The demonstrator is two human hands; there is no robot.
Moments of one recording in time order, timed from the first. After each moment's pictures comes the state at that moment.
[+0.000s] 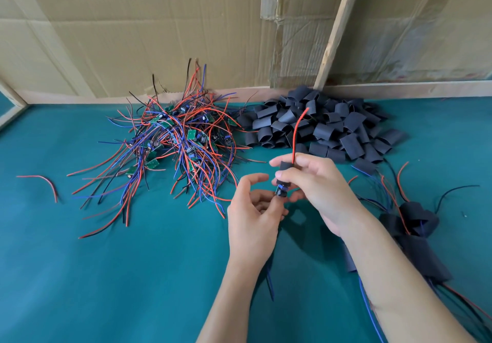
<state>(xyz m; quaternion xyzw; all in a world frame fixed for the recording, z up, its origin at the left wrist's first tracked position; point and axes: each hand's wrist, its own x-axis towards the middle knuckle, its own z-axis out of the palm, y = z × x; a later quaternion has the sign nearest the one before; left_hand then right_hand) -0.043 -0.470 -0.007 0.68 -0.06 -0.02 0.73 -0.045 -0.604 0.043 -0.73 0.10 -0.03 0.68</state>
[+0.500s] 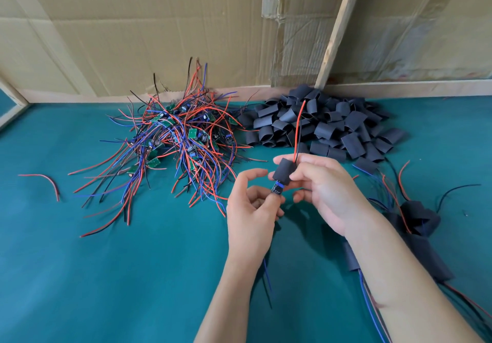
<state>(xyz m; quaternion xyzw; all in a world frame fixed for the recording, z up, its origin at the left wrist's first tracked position) -0.043 -0.468 -0.001 0.66 -0.06 -0.02 0.75 -0.044 -0.608 0.041 -0.67 0.11 0.00 0.74</state>
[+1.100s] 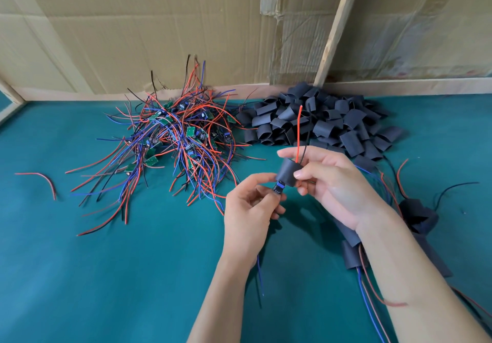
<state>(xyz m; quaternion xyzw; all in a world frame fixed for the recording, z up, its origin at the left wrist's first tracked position) -0.040 -0.464 0.001 0.63 -0.08 -0.07 0.77 -0.044 -0.629 0.035 -0.62 0.01 0.00 0.78</state>
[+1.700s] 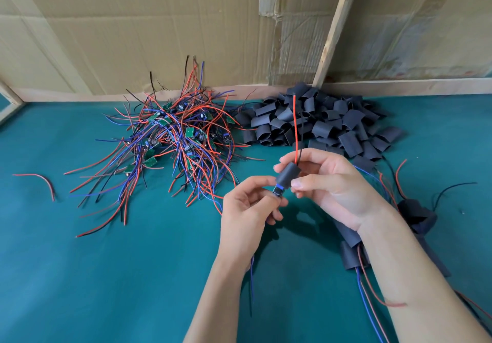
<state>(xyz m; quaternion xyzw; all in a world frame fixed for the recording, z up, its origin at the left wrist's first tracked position) -0.041 -0.457 0.003 0.60 -0.09 -0.11 0.79 -0.048 -0.636 0.034 -0.61 -0.05 0.03 0.79</state>
